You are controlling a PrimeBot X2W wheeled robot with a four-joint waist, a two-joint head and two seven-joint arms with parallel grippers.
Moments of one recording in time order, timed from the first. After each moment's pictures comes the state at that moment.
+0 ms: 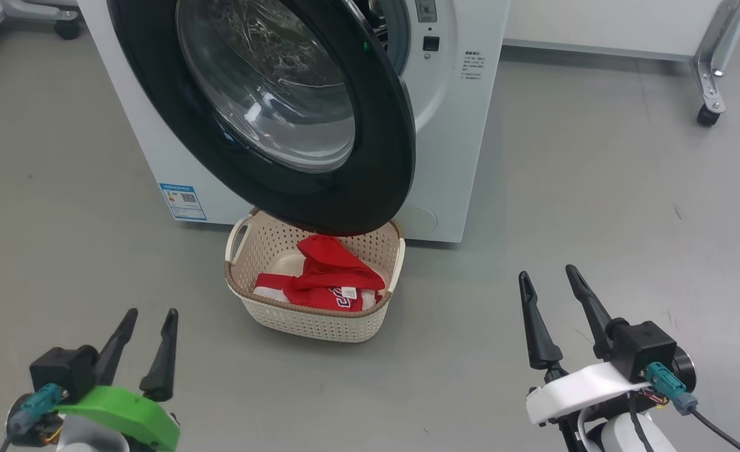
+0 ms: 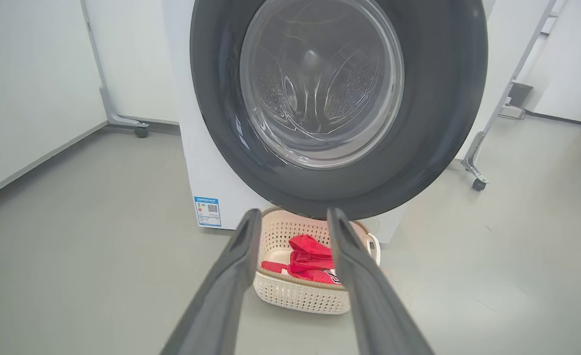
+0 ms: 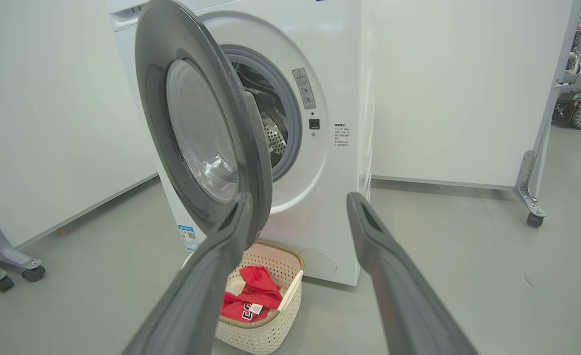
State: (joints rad) left arm -0.14 0.35 -0.44 0.32 -0.78 -0.04 -0.26; right arm -0.01 -0.06 0.28 0.13 0.31 0.02 -0.25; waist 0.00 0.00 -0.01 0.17
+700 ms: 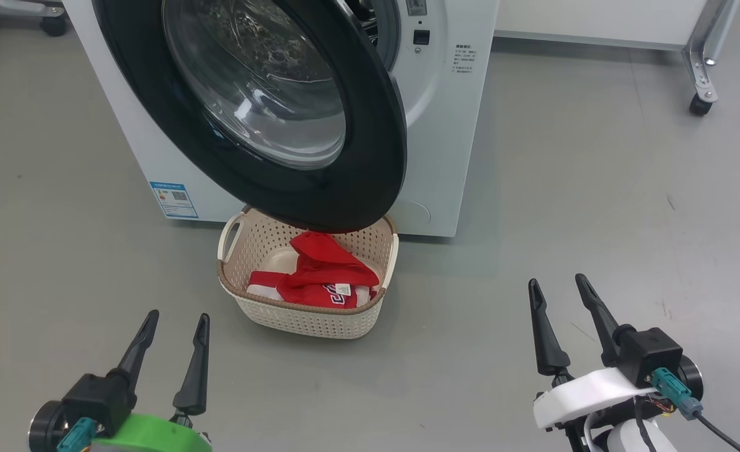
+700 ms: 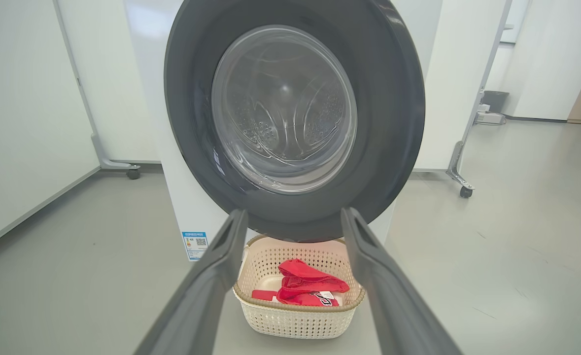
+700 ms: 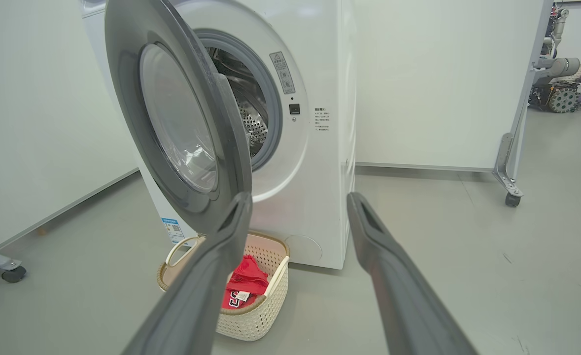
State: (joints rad) left arm 0.00 0.24 -0.32 0.11 -0.51 0.05 -0.26; right arm 0.01 -0.06 0.26 0.14 0.31 0.00 -0.25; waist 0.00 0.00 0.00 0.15
